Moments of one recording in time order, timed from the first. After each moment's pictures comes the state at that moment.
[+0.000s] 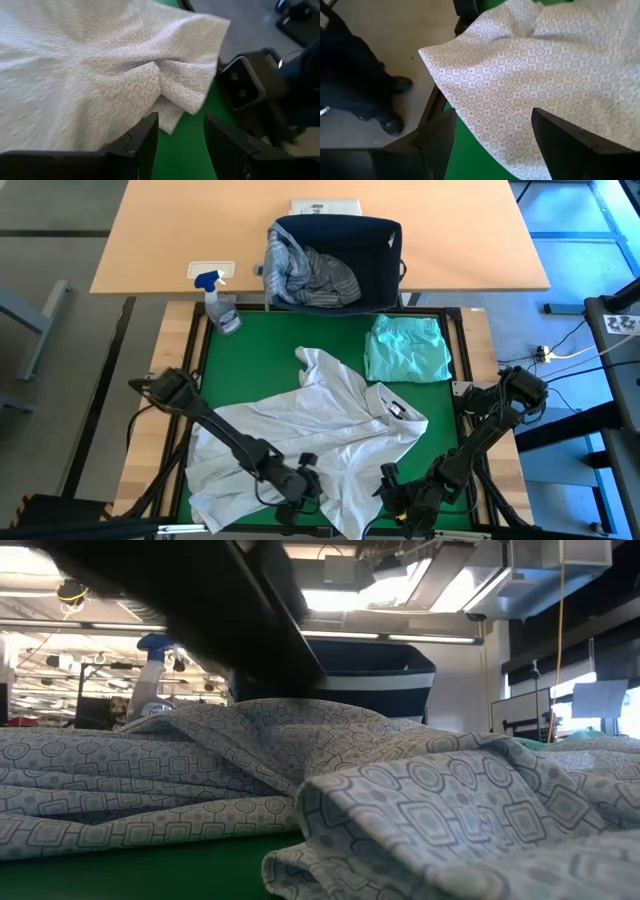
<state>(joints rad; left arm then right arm) -0.58 1.99 1.23 -0.01 -0.10 -0.31 0.91 1.74 0.97 -0.11 0.30 0.54</state>
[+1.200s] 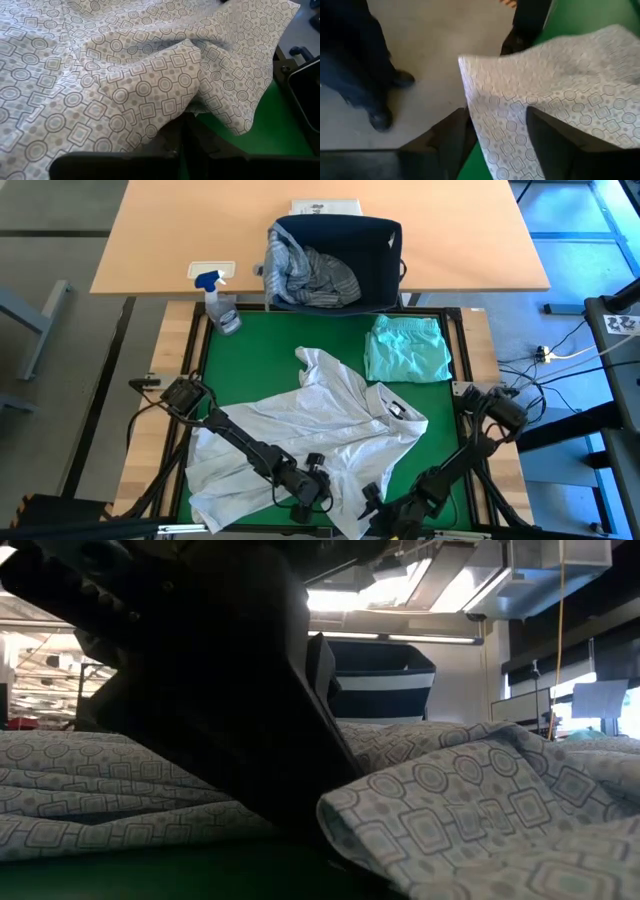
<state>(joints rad) -0.55 2.17 1.31 0.02 -0.17 -0.34 0.91 2.01 1.07 0.18 0.27 0.23</state>
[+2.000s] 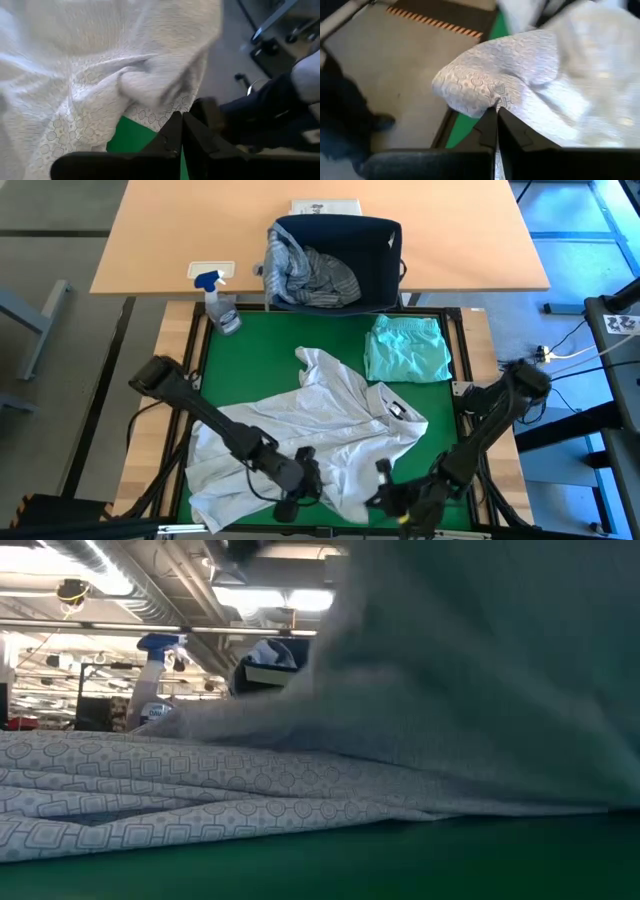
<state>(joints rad) -0.55 1.83 1.31 -0.16 -0.03 -0.46 0.87 1.66 1.11 -0.13 0.45 0.36</state>
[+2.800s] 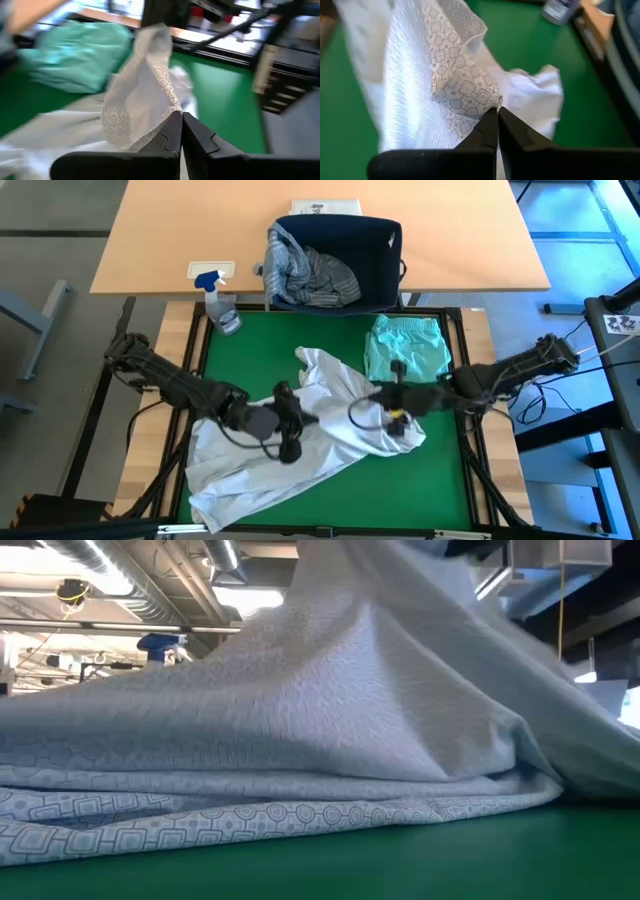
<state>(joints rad) -0.43 1.49 1.31 -0.39 -0.53 -0.49 0.36 1.22 1.11 -0.63 0.42 0.14</state>
